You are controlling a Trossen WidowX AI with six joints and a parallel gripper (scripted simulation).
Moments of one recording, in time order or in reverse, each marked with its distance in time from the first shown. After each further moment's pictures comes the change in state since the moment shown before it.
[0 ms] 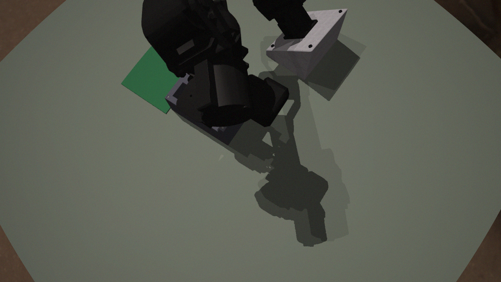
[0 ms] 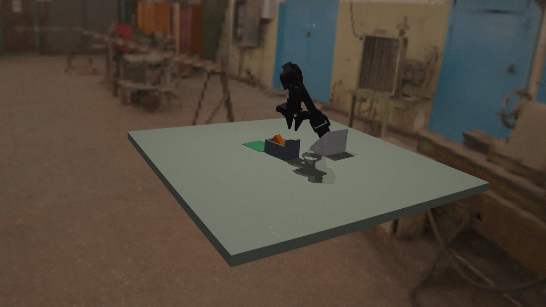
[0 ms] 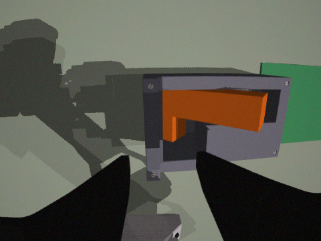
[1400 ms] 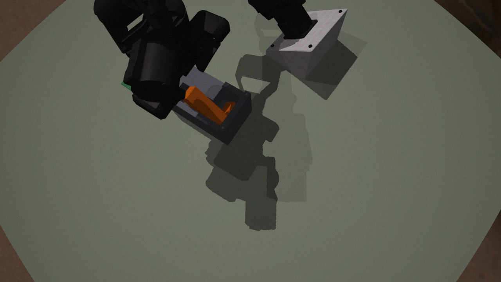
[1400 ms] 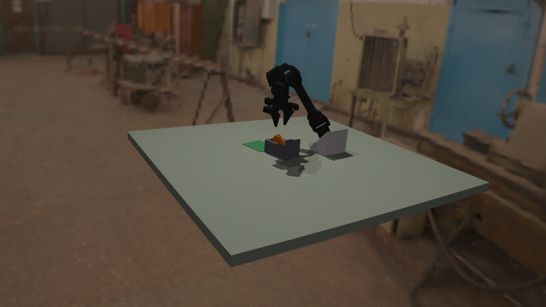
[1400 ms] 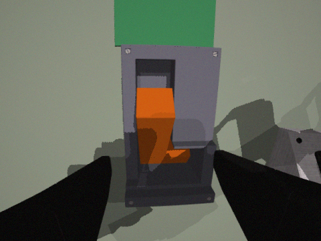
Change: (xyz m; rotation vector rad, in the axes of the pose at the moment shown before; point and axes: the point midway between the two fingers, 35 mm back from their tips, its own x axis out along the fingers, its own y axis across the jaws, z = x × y) arm -0.003 -0.073 0.010 1.539 0.004 -0.001
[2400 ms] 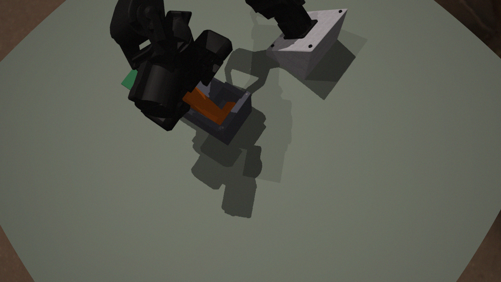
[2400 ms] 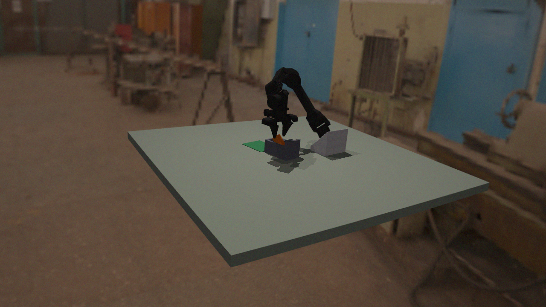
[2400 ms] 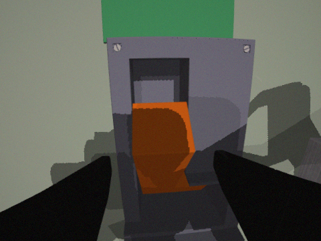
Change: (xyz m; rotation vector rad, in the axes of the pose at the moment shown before) arm 0.056 0.001 0.002 0.034 -0.001 0.002
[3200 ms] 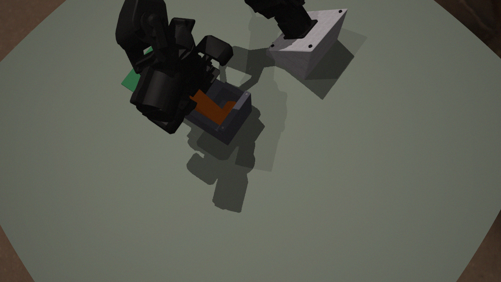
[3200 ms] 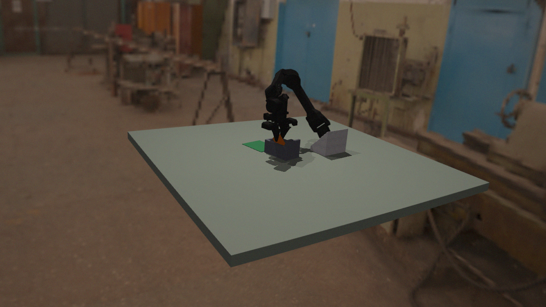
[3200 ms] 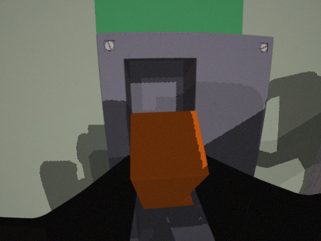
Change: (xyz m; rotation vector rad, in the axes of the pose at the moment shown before) arm 0.019 -0.001 0.001 0.001 -0.002 -0.001
